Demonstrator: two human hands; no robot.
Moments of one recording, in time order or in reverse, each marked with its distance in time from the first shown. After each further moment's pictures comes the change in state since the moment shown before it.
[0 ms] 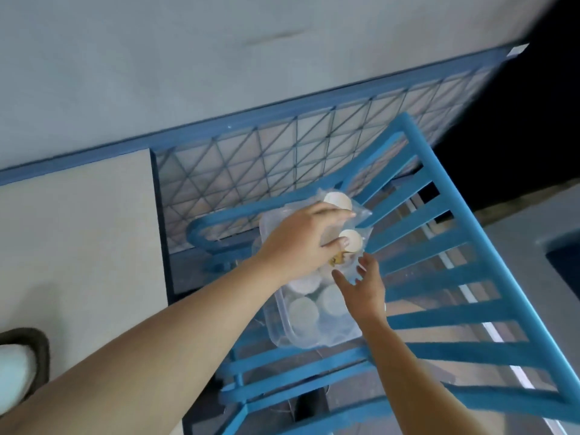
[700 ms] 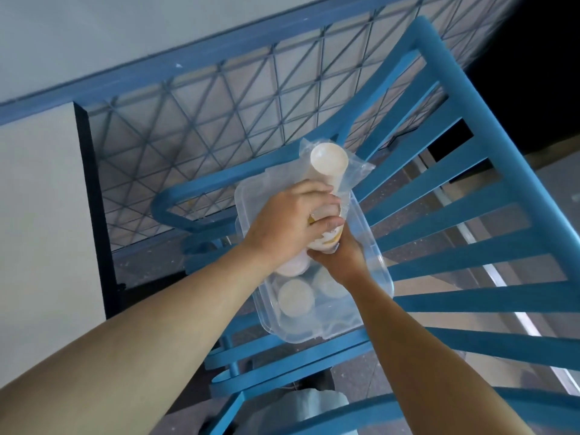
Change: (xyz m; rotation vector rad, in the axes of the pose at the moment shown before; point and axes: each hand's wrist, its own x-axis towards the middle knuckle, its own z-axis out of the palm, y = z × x) left_hand 0.019 -0.065 0.080 -0.044 0.065 -0.001; right_hand 0.078 0.056 0.055 -0.080 -0.194 -0.139
